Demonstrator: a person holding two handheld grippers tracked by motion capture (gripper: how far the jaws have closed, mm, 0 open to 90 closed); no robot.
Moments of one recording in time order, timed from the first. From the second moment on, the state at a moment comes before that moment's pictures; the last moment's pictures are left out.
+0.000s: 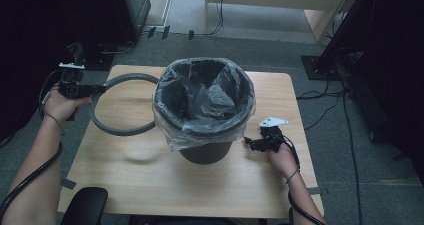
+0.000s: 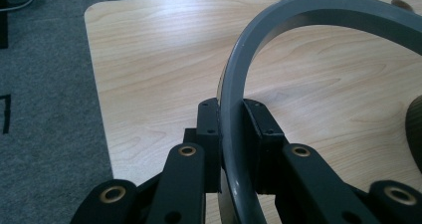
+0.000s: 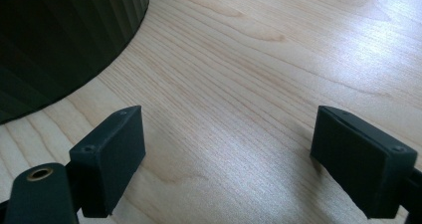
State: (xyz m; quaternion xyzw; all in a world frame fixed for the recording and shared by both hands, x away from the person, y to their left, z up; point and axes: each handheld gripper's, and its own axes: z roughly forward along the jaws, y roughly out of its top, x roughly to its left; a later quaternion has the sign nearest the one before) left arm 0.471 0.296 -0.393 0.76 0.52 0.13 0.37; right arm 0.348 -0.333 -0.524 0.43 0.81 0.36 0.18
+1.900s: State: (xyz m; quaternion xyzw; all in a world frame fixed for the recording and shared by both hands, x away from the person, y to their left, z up) left arm 0.471 0.313 -0.295 0.76 0.53 0.13 0.36; right arm 0.346 -0.332 -0.524 0.43 0.81 0.36 0.18
